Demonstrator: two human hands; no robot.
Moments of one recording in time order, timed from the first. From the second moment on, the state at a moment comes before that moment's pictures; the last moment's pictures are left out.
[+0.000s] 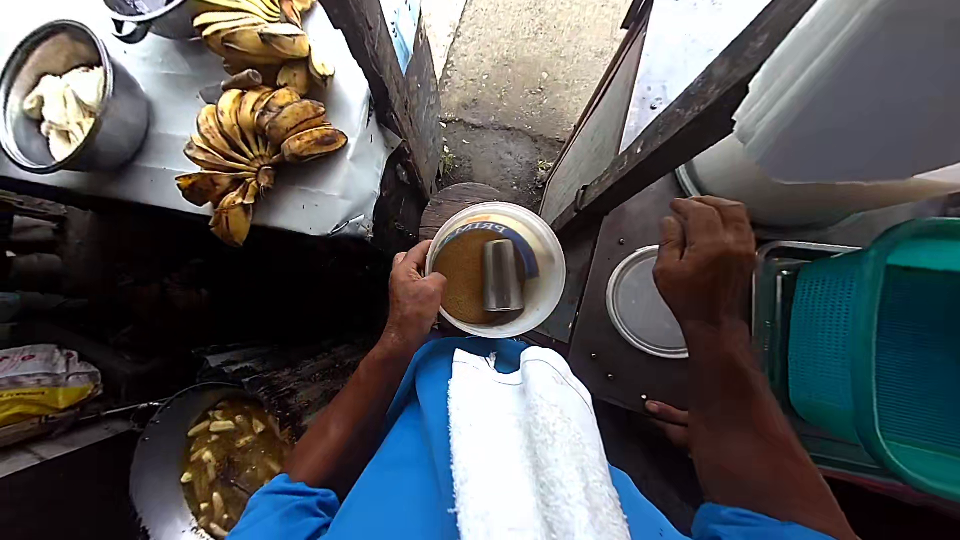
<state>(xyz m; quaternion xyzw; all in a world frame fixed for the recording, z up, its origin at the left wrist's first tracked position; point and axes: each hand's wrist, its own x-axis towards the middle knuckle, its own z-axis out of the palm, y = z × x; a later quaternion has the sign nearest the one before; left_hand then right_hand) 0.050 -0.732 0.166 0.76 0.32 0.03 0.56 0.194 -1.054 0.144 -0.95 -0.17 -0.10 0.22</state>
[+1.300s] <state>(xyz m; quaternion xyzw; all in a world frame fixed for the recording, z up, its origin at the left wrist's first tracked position) -0.024 -0.690 0.114 0.70 0.52 0.13 0.48 0.119 -0.802 0.084 -0.70 -0.66 0.28 0.01</state>
